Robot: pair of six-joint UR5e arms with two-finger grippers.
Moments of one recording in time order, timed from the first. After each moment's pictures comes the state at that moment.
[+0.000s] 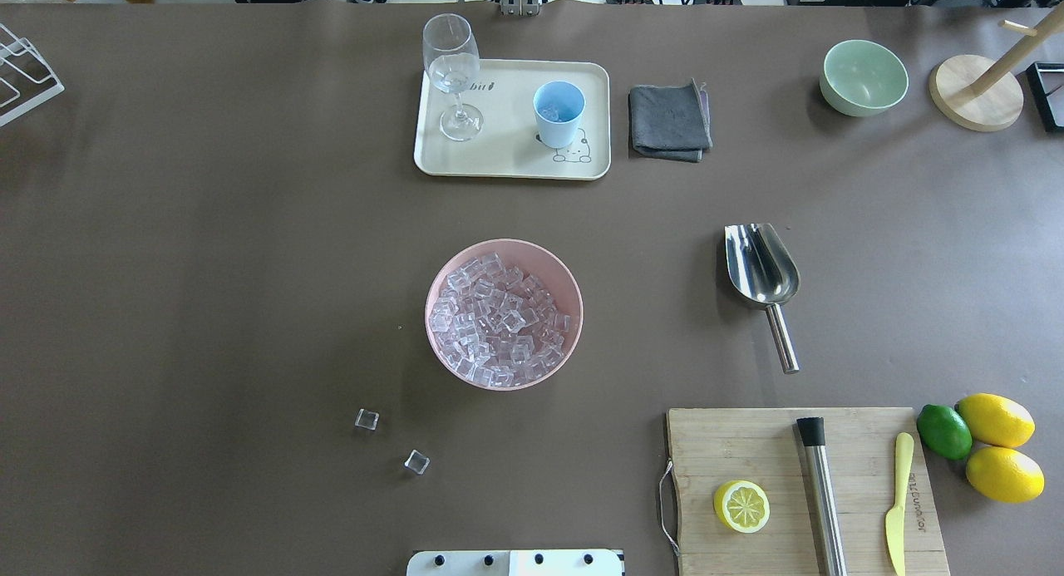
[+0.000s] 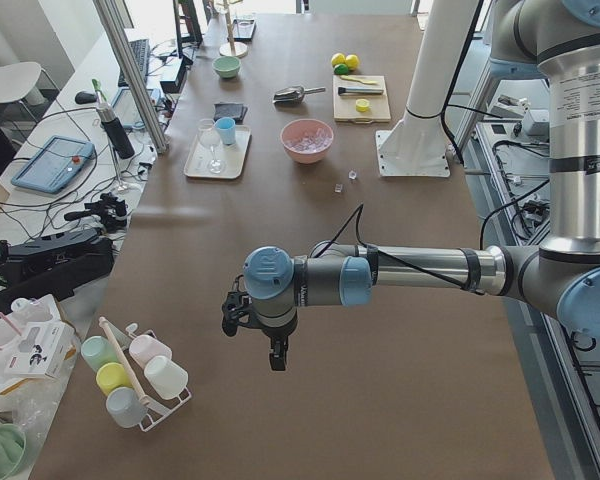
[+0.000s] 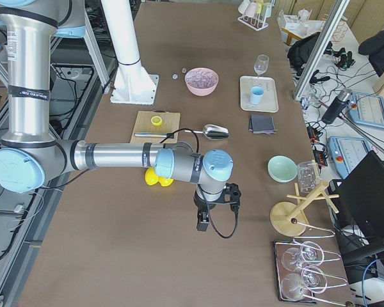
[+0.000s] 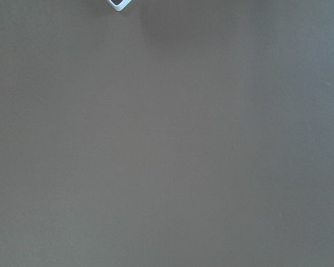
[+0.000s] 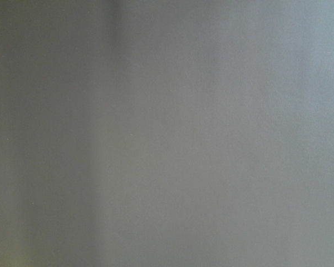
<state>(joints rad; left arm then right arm) -1.60 -1.45 -1.71 -1.50 -2.36 0.07 1.56 -1.65 1.70 -1.75 2.25 -0.11</state>
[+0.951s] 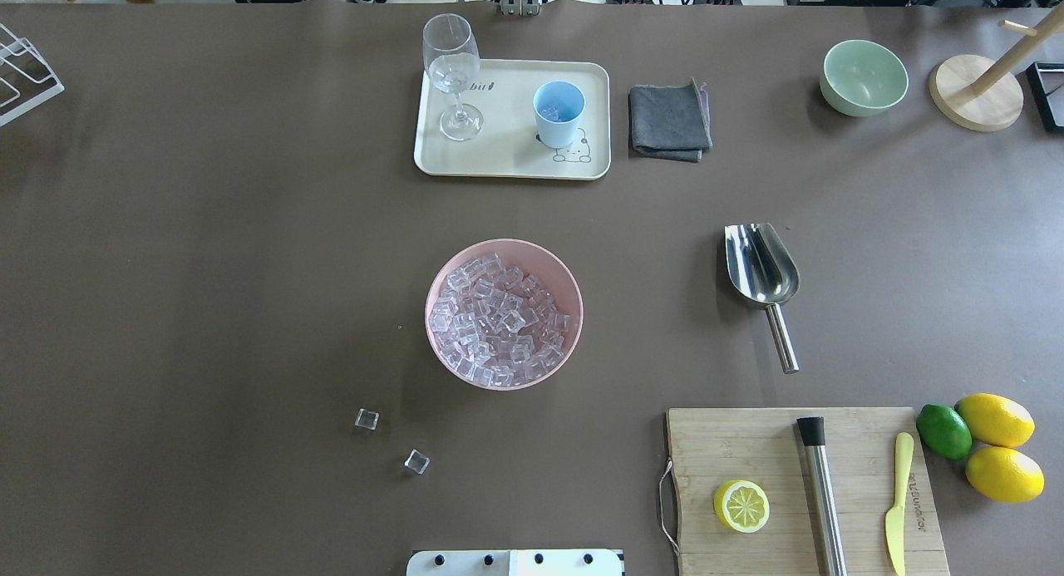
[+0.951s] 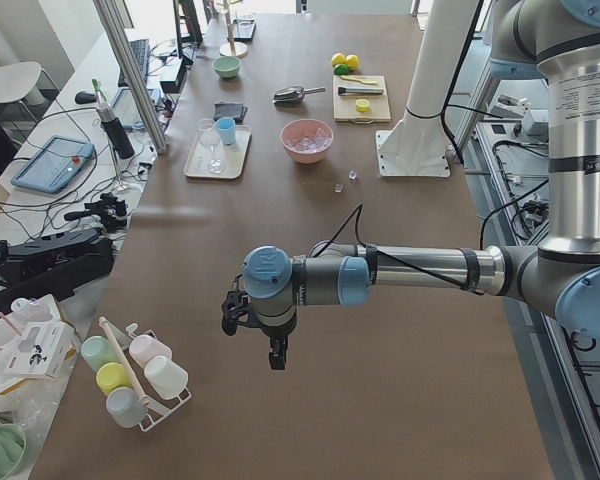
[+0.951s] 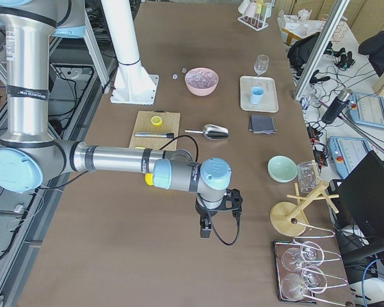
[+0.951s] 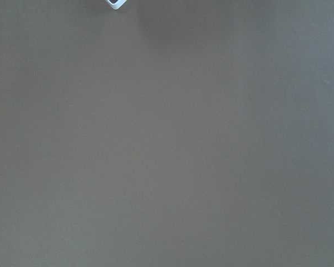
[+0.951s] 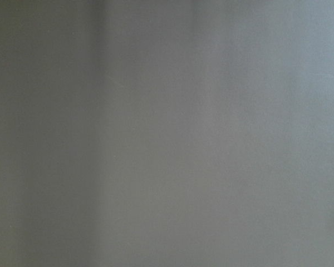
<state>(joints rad) -1.59 -1.45 -1.71 -1.50 -2.36 0.06 1.59 -1.66 1.62 -1.61 2.27 -0.10</state>
